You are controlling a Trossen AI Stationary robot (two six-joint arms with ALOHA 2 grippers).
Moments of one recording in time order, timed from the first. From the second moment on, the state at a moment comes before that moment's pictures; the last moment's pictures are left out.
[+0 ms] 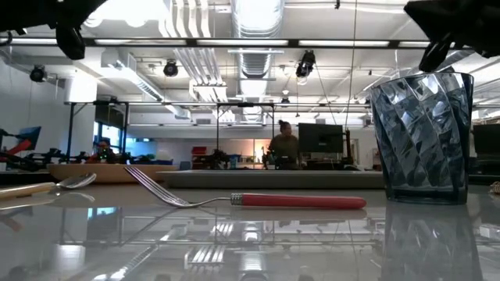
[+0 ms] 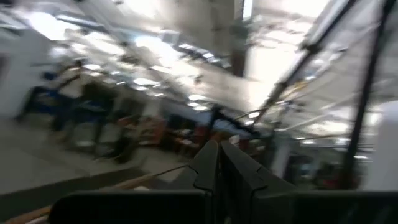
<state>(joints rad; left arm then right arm) -0.49 0.24 0.09 0.74 -0.76 0.07 0.11 0.04 0.01 0.51 0.27 0.14</state>
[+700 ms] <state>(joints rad) -0.38 0.74 0.43 0.58 -1.11 0.11 0.11 0.04 0.03 0.64 0.32 -0.13</state>
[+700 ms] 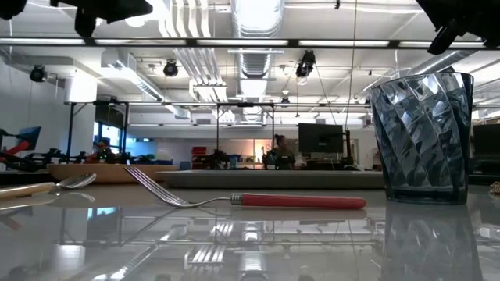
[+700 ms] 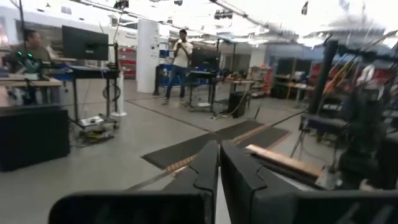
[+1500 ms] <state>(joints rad) 0.15 1.11 0.77 -0.60 -0.38 -0.74 0.11 0.04 0.04 0.62 0.32 -0.12</state>
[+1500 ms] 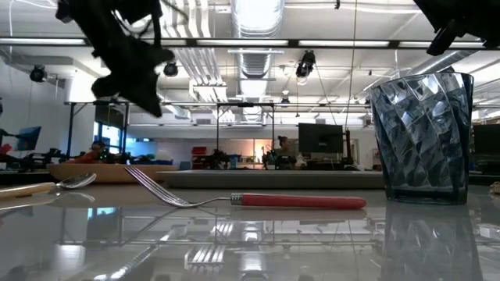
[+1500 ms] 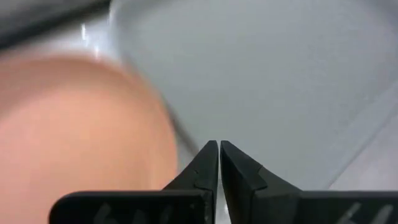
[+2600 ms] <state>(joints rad) 0.28 1.34 0.80 -0.76 -0.13 -0.58 0.11 0.04 0.04 0.58 0.32 -0.12</state>
